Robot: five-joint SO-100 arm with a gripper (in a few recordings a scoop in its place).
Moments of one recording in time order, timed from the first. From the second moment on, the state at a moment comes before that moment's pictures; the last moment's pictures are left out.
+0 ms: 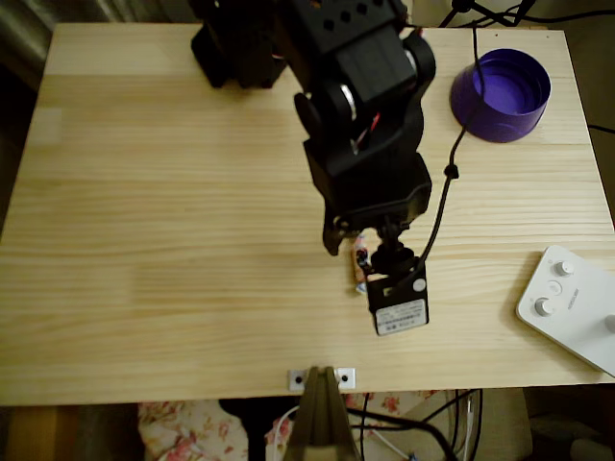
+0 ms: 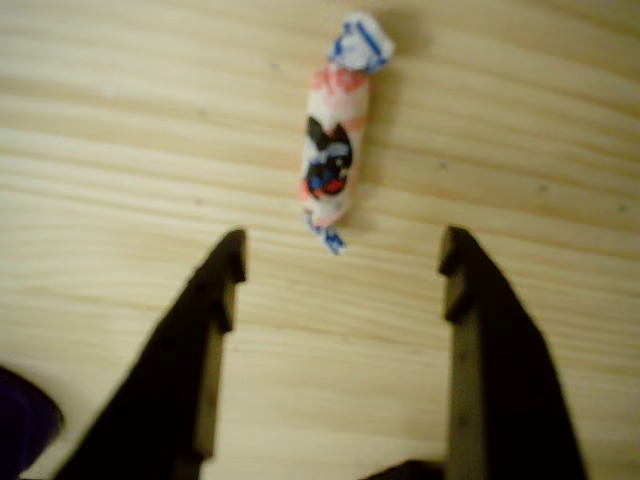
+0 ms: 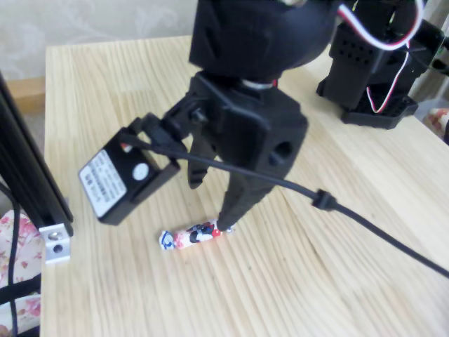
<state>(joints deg) -27.8 85.8 92.9 57.7 27.3</state>
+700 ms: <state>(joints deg) -28.4 71.1 83.1 60.3 34.5</state>
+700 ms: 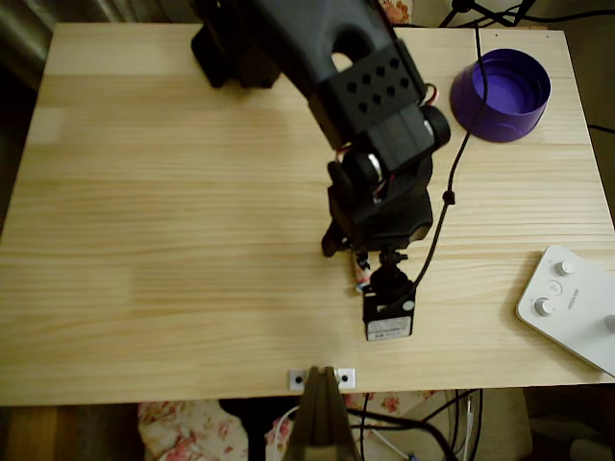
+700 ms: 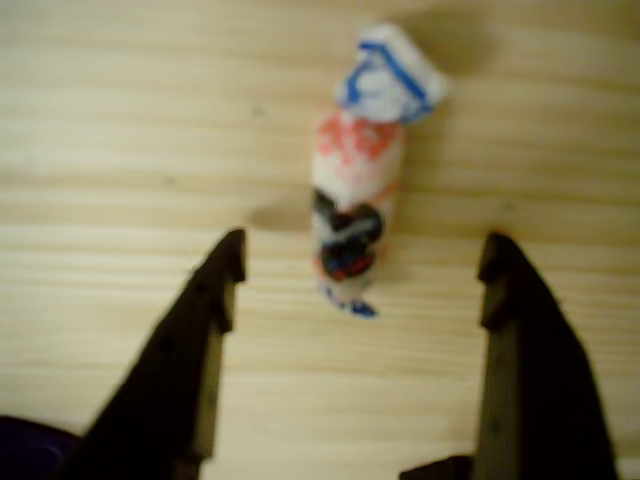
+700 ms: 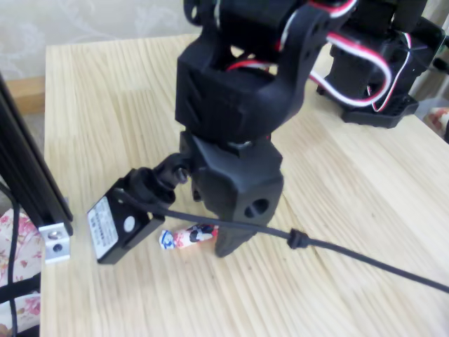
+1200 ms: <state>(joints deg) -27.9 71.1 83.0 60.1 32.8</state>
